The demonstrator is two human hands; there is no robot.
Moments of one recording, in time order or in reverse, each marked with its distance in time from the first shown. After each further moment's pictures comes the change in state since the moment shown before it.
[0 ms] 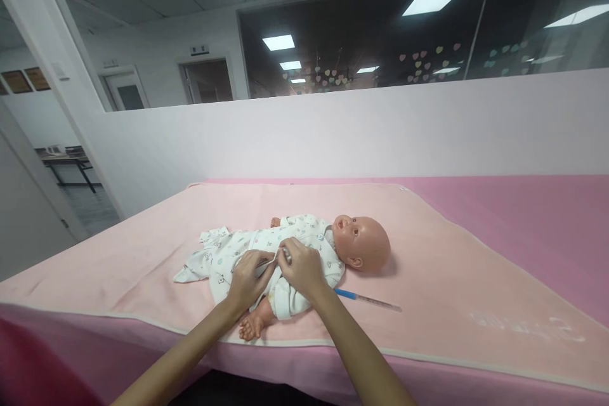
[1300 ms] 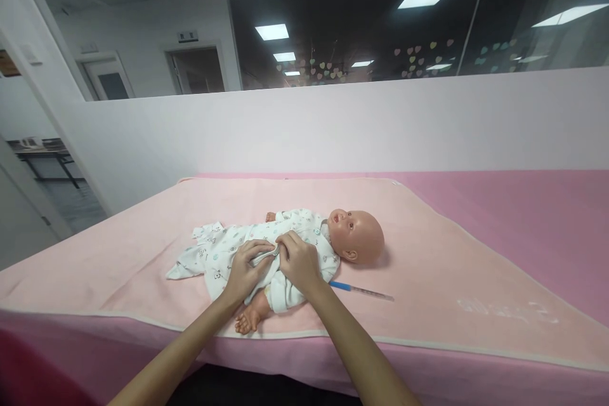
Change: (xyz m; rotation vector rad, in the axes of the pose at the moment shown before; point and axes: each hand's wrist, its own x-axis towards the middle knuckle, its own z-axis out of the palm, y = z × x) left_hand 0.009 -0.003 0.005 -0.253 -0.046 -0.168; right_hand -0.003 0.001 0.001 0.017 0.030 0.015
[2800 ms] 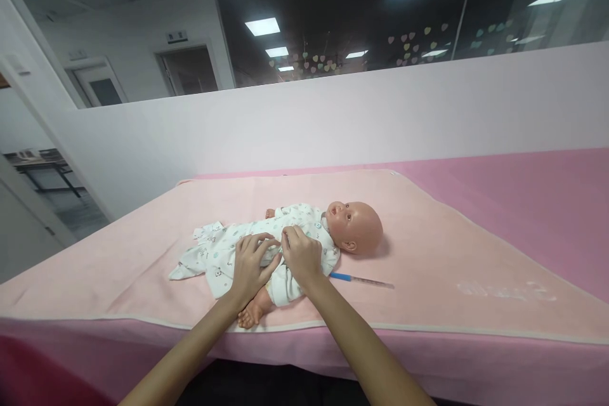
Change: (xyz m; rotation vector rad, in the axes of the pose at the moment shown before) left_hand -0.002 0.016 0.005 0.446 0.025 0.229; right_hand -0.004 0.004 0.010 -0.348 0.162 0.114
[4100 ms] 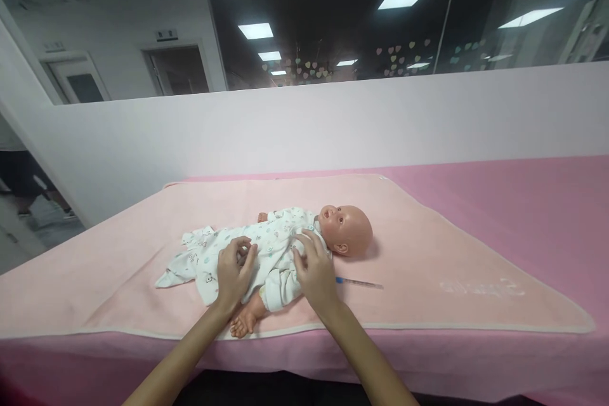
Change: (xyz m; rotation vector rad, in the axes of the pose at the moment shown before) left_hand -0.003 -0.012 -0.001 -0.209 0.171 -0.338; right_hand -0.017 0.016 -0.048 0.304 -0.015 0.111
